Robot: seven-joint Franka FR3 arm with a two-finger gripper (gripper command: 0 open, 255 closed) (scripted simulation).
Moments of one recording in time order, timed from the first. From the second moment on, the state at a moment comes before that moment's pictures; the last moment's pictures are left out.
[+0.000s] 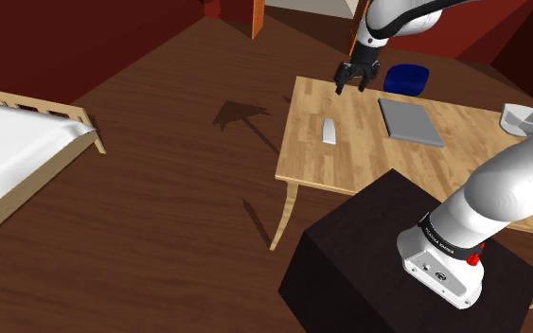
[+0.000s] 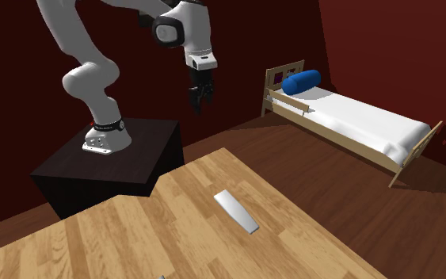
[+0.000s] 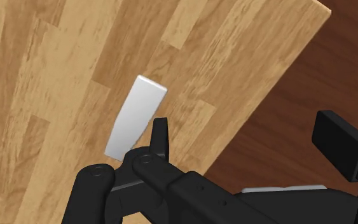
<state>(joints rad) -0.10 -0.21 -0.09 -2.35 -0.06 2.19 0.12</state>
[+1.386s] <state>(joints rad) -0.23 0.56 -0.16 -1.90 0.12 2.46 0.23</state>
